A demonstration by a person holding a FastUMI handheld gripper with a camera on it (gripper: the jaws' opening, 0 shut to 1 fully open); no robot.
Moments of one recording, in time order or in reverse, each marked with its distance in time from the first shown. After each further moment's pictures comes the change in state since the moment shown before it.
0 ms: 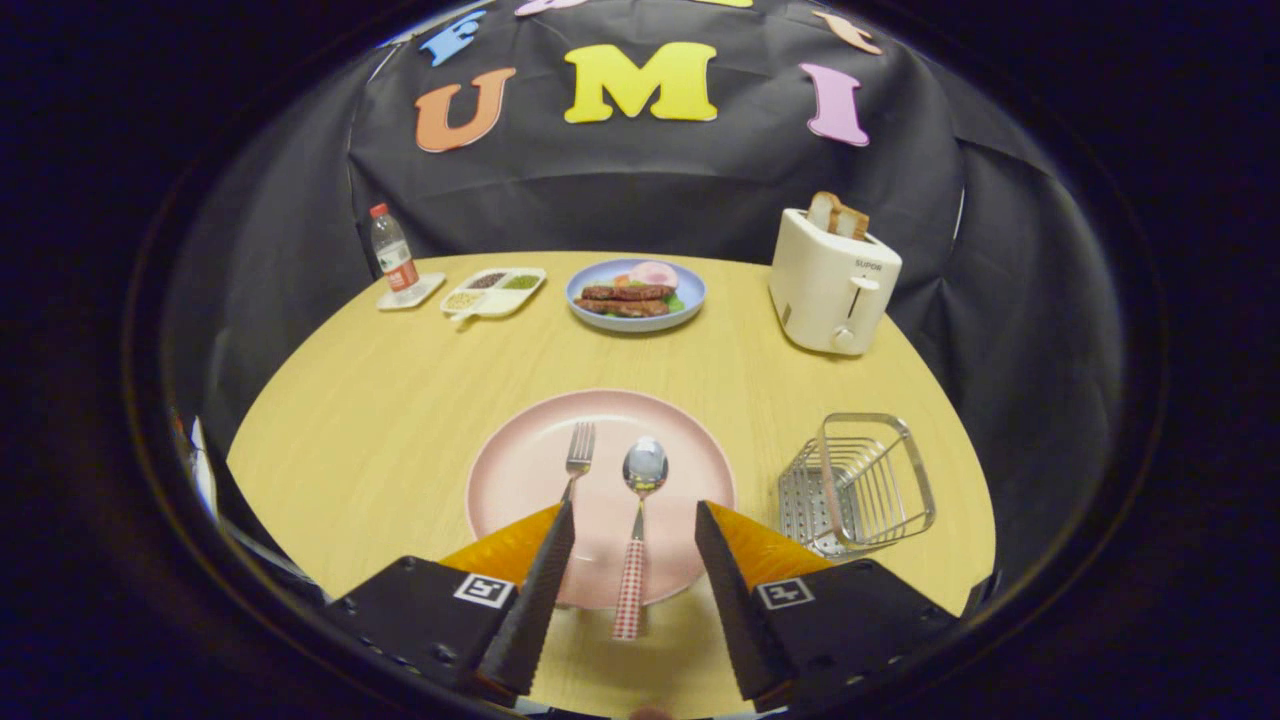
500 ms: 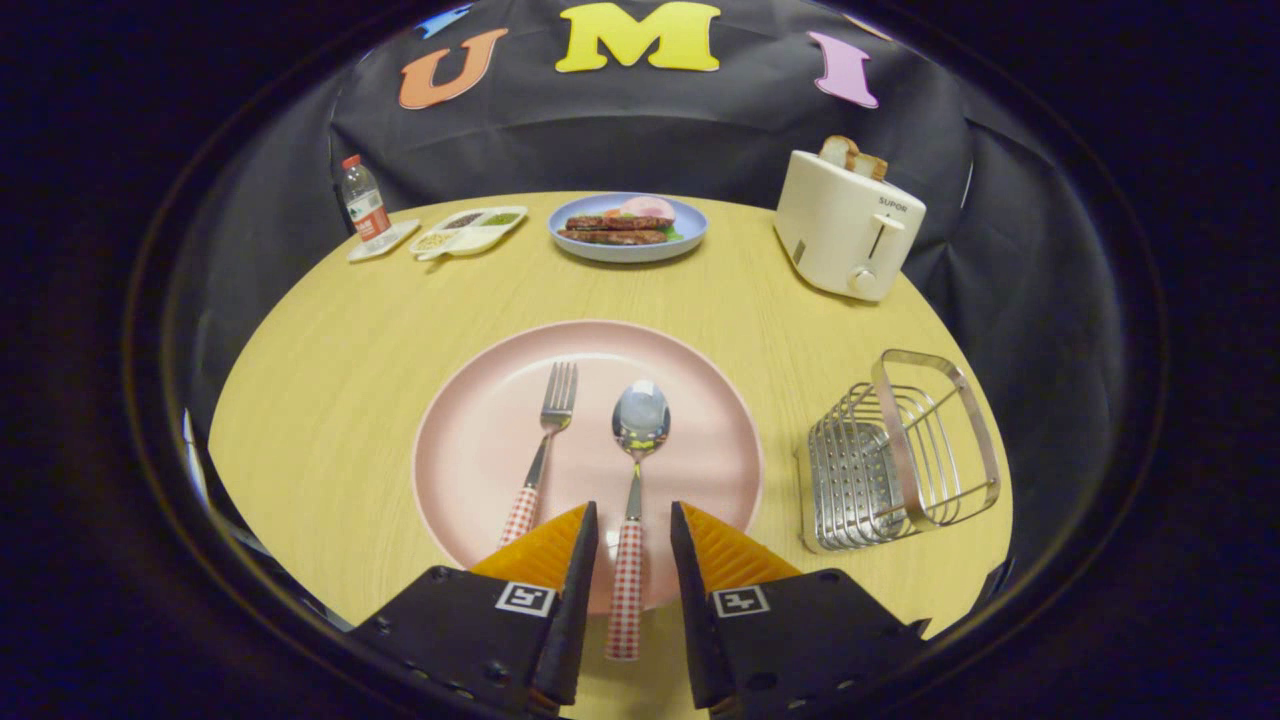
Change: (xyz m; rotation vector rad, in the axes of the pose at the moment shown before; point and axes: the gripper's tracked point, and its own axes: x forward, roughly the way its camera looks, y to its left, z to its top) arm 0.038 -0.001 -0.036 -0.005 0.146 -0.037
